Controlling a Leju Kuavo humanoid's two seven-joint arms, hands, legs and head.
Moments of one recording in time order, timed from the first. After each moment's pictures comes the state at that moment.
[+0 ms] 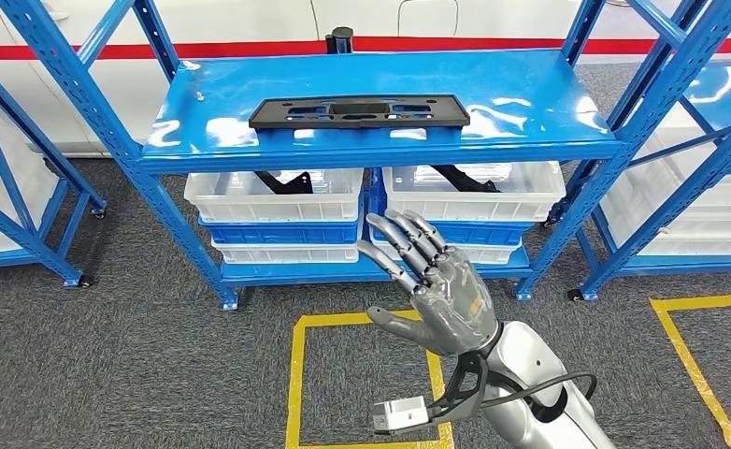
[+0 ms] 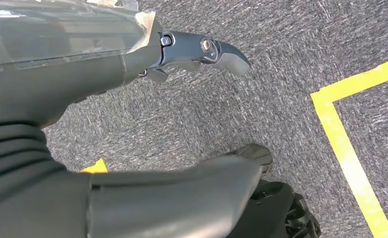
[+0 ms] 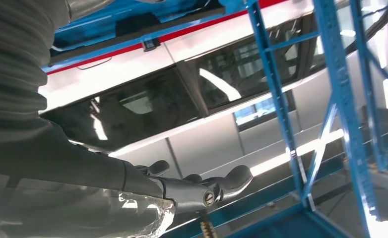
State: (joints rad) left arm -0.04 0.00 0.06 -0.21 -0.22 0.09 -0.26; right arm -0.30 -0.21 0.64 -1.74 0.94 -0.38 -0.41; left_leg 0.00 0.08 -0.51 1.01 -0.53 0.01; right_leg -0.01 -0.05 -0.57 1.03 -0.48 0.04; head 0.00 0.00
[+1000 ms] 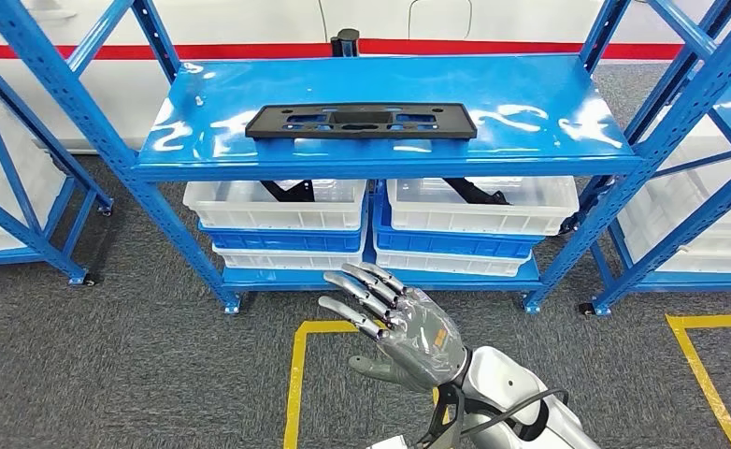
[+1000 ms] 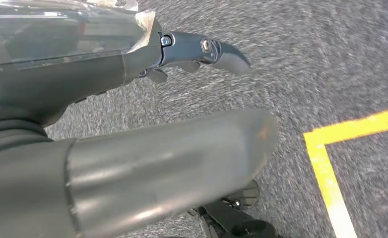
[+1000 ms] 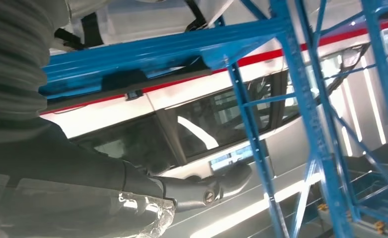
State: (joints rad) left arm -0.03 -0.01 0.09 -0.20 -0.21 0.25 -0.27; right arm -0.34 -0.27 0.84 -1.67 0.88 -0.38 -0.39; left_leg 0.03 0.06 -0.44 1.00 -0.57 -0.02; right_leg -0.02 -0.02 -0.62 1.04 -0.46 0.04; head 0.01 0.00
